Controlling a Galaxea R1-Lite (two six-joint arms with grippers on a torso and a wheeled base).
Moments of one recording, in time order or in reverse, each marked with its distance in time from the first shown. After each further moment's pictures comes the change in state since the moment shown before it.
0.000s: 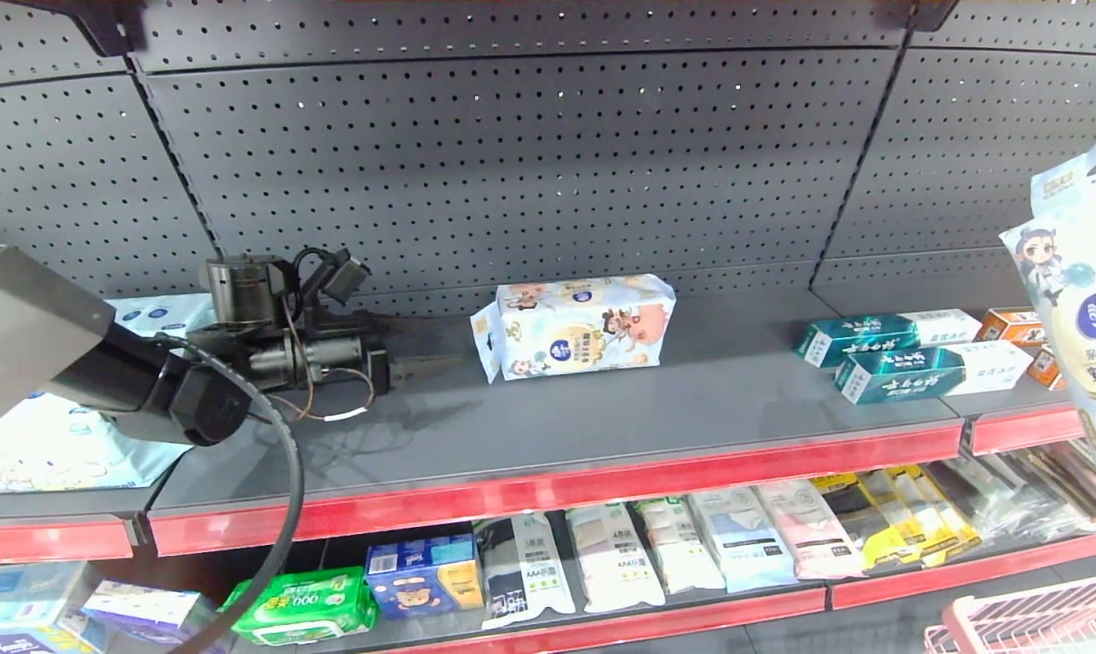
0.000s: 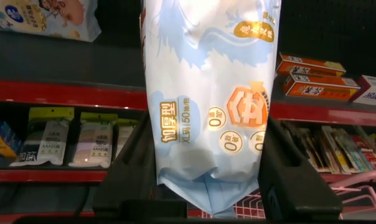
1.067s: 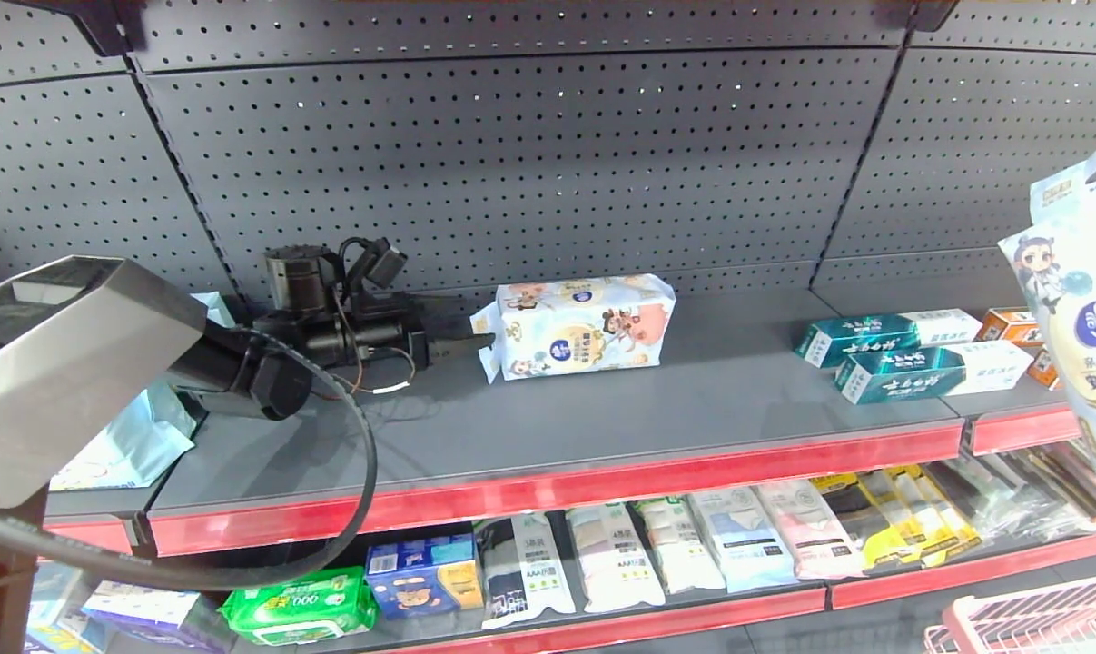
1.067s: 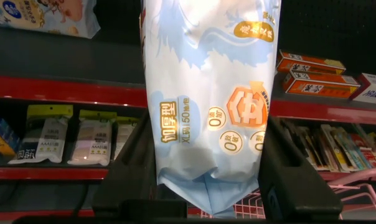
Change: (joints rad) left arm -0.049 0.170 -0.235 -0.055 0.003 -0.044; right arm -0.001 -0.010 0.011 0.005 -0.003 -0.006
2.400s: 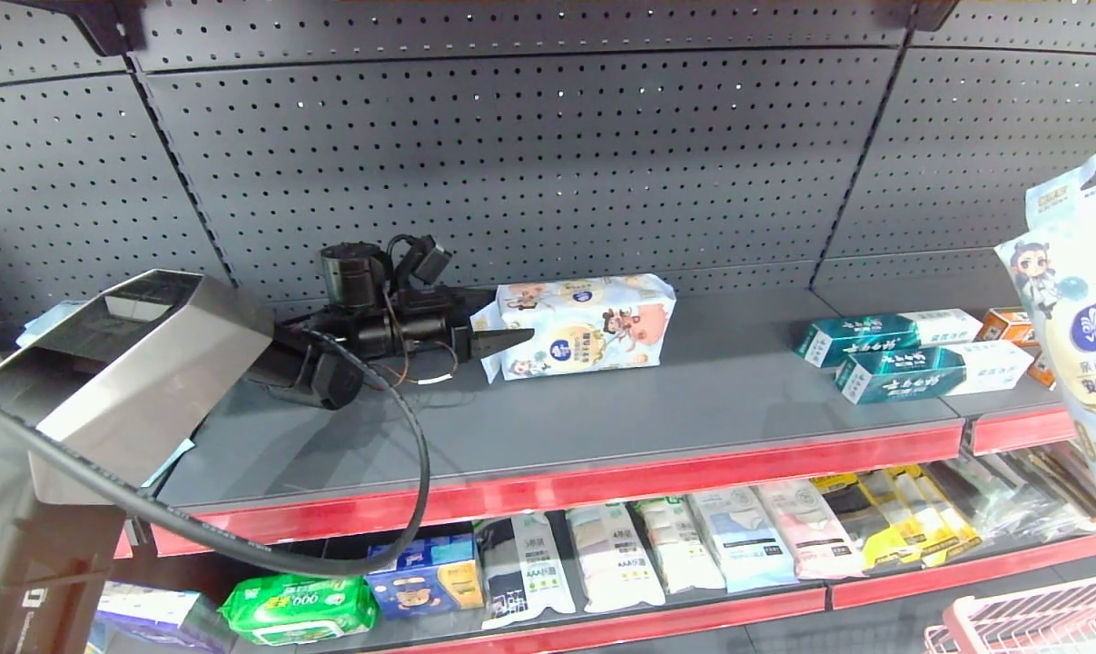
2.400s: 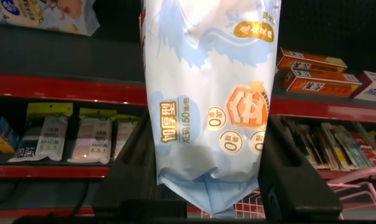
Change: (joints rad) left arm -0.074 0.125 -0.201 0.010 0.000 -0.018; right arm -0.001 0.001 0.005 0.001 0.000 -0.001
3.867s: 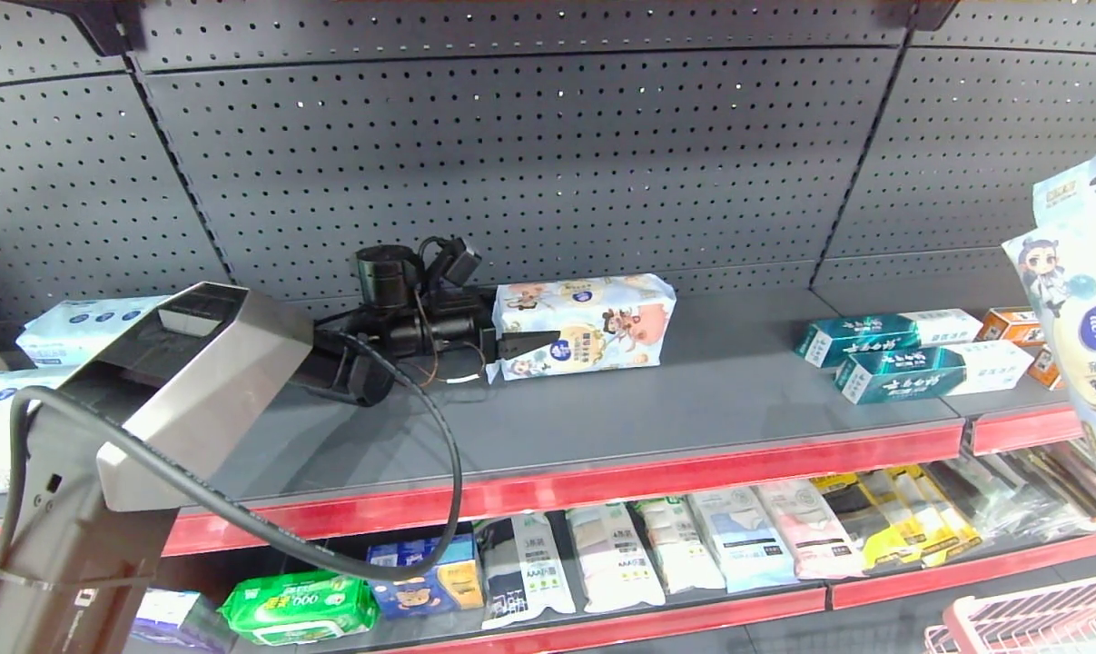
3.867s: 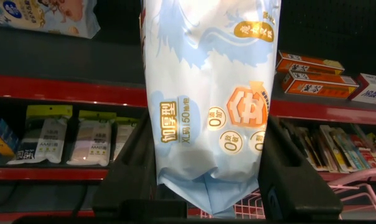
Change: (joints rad) left arm -0.053 0.084 -0.141 0.035 0.000 0.000; right arm 0.000 -0.019 0.002 0.002 0.000 0.000
